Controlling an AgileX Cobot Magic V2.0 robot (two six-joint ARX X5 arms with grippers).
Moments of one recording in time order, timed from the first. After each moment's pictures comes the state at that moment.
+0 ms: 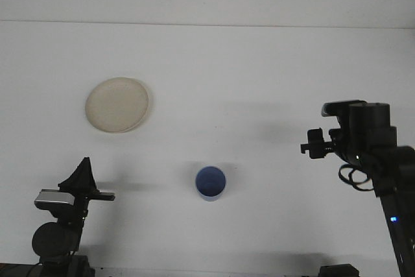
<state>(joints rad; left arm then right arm) -0.04 0.01 0.03 0.22 -0.02 -0.03 0.10 1.15 1.34 -1.07 -0.02 0.02</state>
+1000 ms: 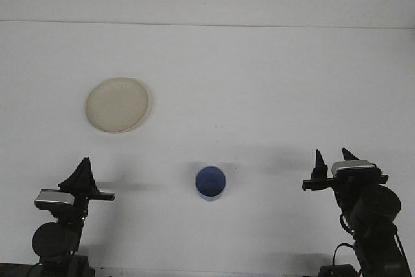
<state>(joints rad) -0.04 0.01 0.03 0.22 -0.02 -0.03 0.08 0.52 0.60 -0.35 -0.03 0.01</state>
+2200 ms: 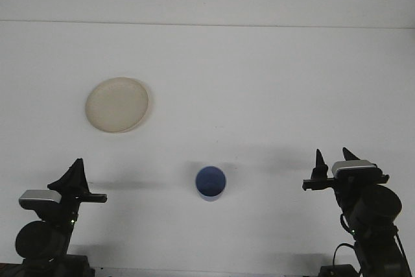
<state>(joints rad) -0.04 0.06 0.30 -0.11 -0.02 -0.12 0.08 0.52 0.60 -0.34 -0.03 0.01</state>
